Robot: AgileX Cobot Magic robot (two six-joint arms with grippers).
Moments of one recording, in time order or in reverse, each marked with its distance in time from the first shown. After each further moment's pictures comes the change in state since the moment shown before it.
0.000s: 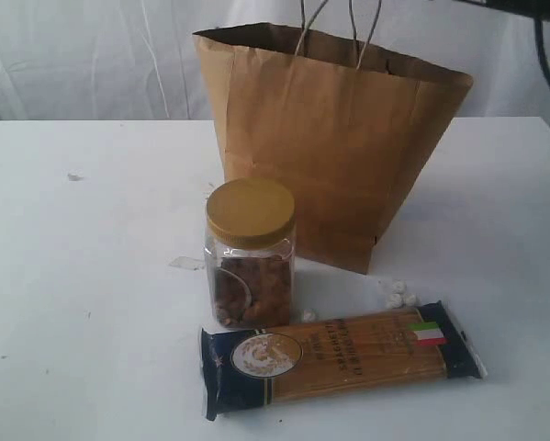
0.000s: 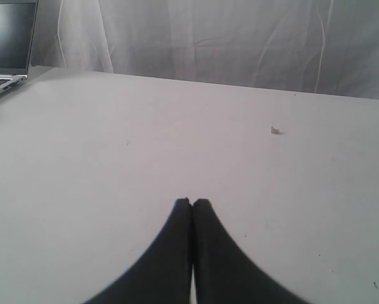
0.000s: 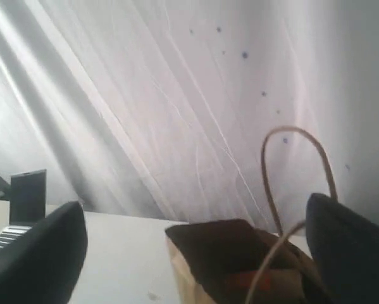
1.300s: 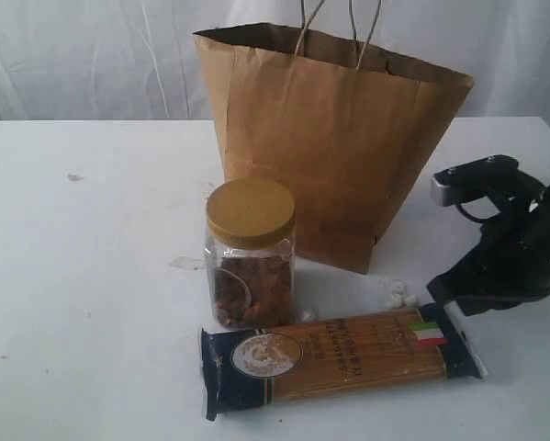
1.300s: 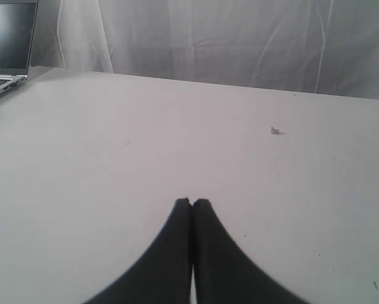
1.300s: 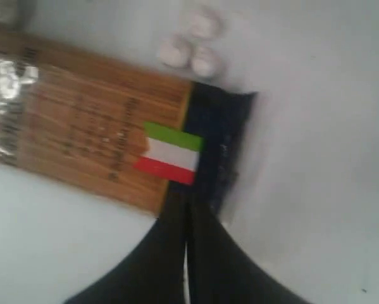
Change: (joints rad) left arm 0.000 0.000 0.000 0.000 0.000 0.000; right arm -0.098 -0.060 0.425 1.376 1.171 -1.882
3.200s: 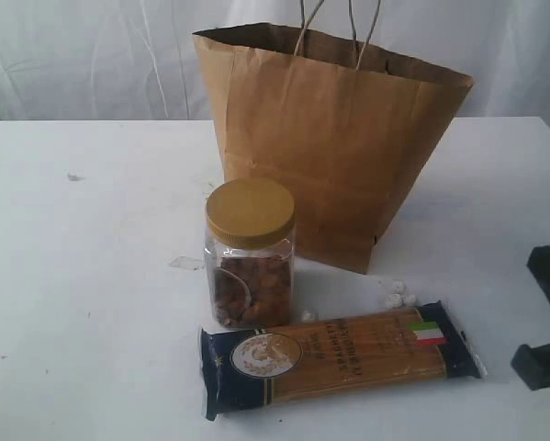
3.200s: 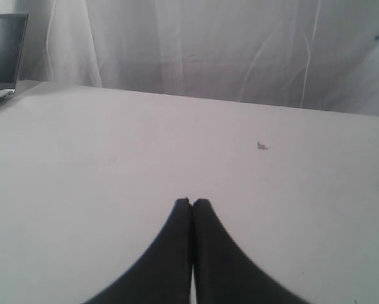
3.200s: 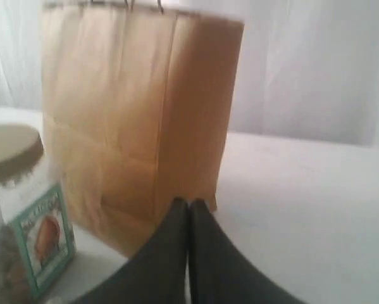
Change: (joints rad) left arm 0.000 0.000 0.000 -0.011 -0.057 -0.002; right arm 0.016 -0.829 0.839 -0.451 -1.288 0.630
